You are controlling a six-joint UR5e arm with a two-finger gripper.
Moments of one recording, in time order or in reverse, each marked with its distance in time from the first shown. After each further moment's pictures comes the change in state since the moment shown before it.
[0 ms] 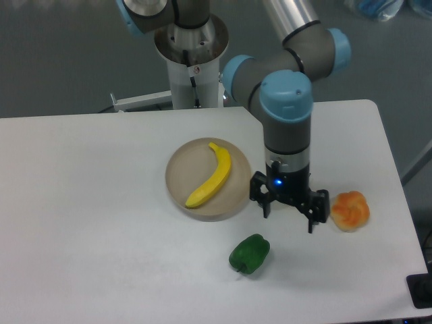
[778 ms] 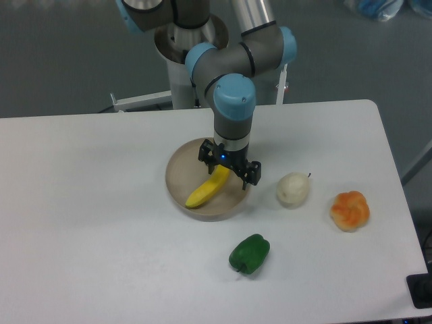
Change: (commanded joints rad) arm -0.074 0.190 -0.387 0.008 -0.005 -0.144
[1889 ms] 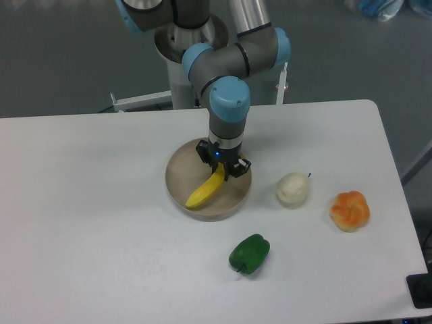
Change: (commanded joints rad) arm -0.008 -0.008 -0.204 0.008 0.003 0.012
